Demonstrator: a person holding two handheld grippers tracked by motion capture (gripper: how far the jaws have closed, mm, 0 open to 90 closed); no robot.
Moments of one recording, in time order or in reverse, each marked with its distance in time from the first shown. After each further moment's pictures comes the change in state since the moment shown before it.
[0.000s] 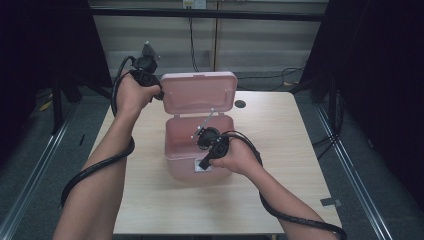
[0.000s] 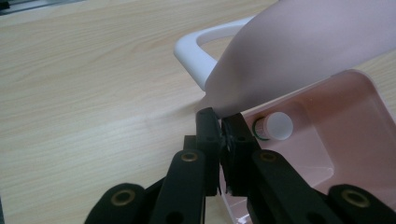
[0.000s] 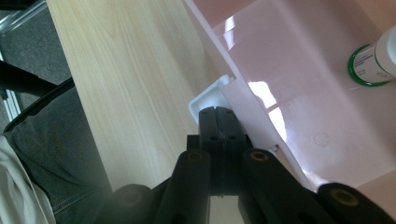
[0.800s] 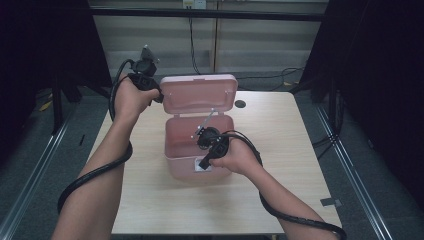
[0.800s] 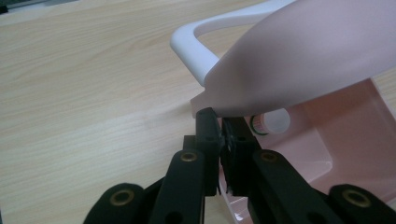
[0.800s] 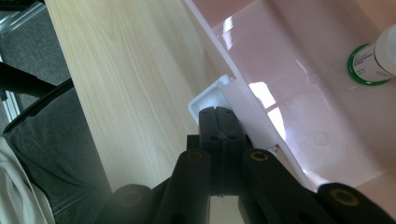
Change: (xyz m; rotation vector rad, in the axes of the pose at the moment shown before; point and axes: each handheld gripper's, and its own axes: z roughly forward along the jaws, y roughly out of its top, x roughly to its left) left arm -0.002 -0.011 -0.003 -0.008 -0.007 0.021; right arm 0.000 0.000 0.000 0.000 -0.006 0.002
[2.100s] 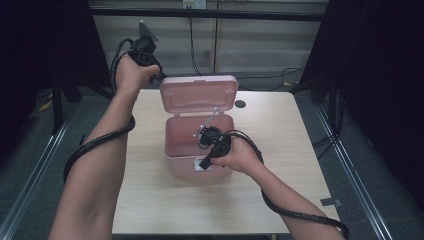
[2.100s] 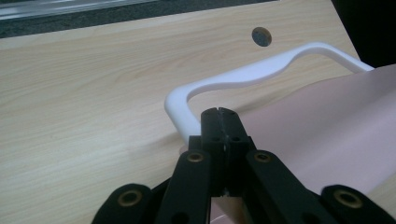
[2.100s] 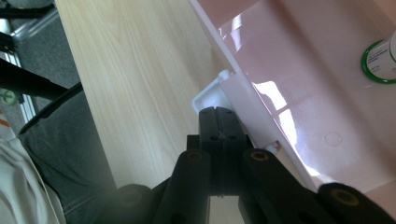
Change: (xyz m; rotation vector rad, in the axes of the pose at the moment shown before) left arm 0.012 0.051 -0.007 -0.021 -0.101 -0.058; right arm -0.007 -0.004 0.000 -0.016 0.045 0.014
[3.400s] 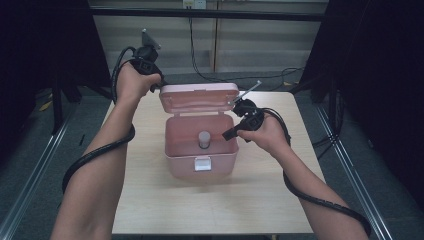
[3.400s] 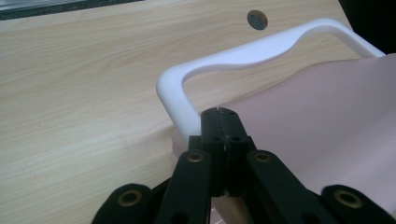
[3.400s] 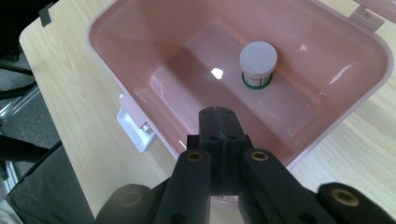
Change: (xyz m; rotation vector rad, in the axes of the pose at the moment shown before) left arm -0.004 -0.018 0.004 0.021 -0.019 0.010; right arm -0.051 -0.027 -0.076 -0.220 -0.101 0.179
